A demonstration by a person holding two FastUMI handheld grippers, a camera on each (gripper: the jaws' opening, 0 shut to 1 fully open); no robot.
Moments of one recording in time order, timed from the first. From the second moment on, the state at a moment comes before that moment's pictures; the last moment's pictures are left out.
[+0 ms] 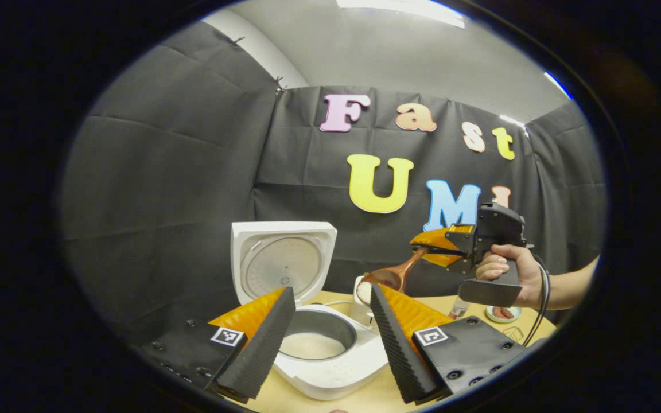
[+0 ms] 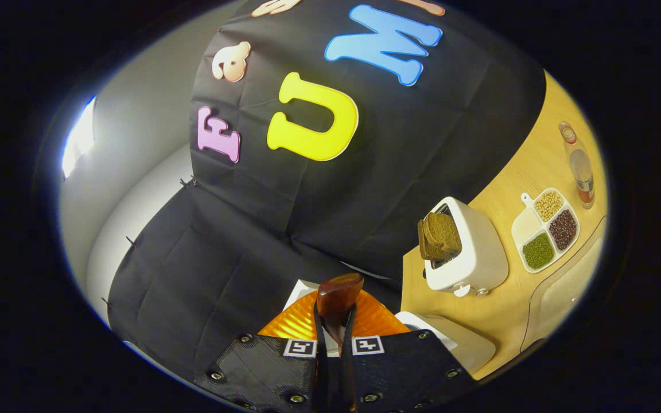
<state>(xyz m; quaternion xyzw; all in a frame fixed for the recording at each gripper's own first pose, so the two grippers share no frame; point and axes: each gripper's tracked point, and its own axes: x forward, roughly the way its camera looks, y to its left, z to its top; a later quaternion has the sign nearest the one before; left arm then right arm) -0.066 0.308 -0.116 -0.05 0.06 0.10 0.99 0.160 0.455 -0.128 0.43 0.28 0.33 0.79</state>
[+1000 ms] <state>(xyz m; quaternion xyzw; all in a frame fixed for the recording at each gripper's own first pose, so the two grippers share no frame) -0.097 0.326 -0.131 -0.06 0.07 0.14 0.99 0.092 0.614 -0.159 -0.15 0.09 0.55 0.82</state>
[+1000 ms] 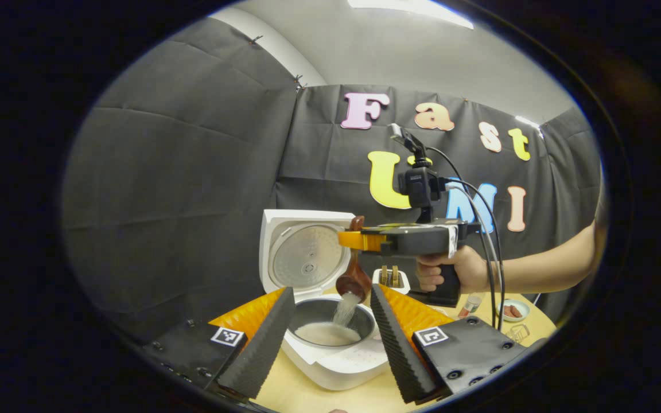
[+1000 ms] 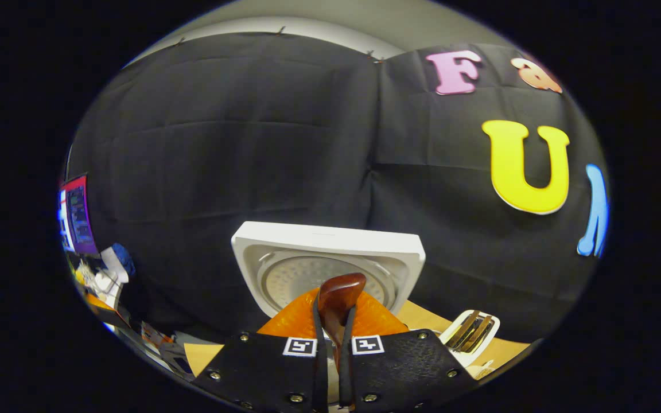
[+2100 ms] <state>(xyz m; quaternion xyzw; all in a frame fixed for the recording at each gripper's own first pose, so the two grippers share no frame) -0.069 0.265 -0.125 -0.05 0.07 0.06 0.99 0.168 0.451 -0.087 0.28 0.19 0.42 0.84</state>
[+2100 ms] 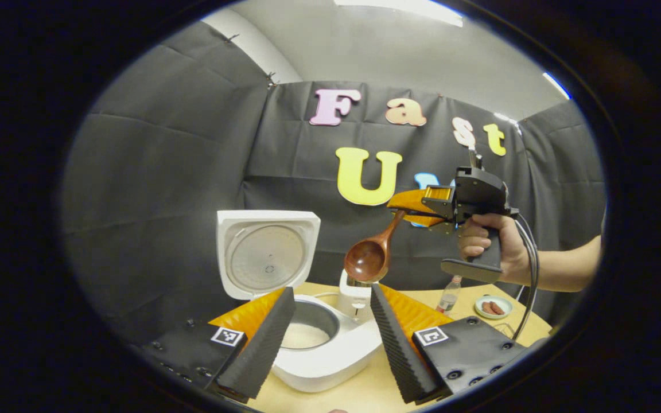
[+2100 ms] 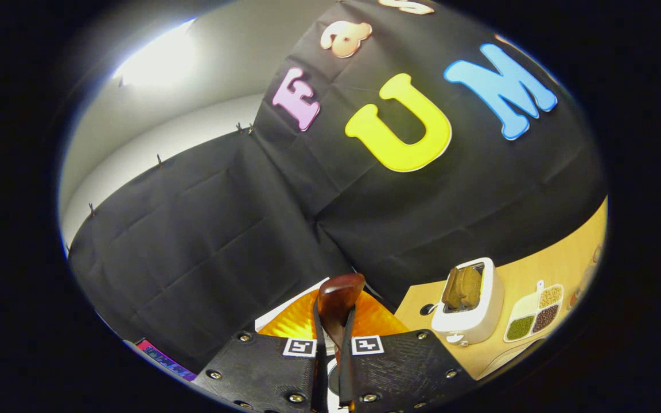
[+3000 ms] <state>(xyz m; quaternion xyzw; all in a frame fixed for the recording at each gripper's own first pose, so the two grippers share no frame) -0.008 0.134 -0.103 -0.05 0.07 -0.03 1.00 0.154 0.200 -0.093 0.32 0.18 0.28 0.89</state>
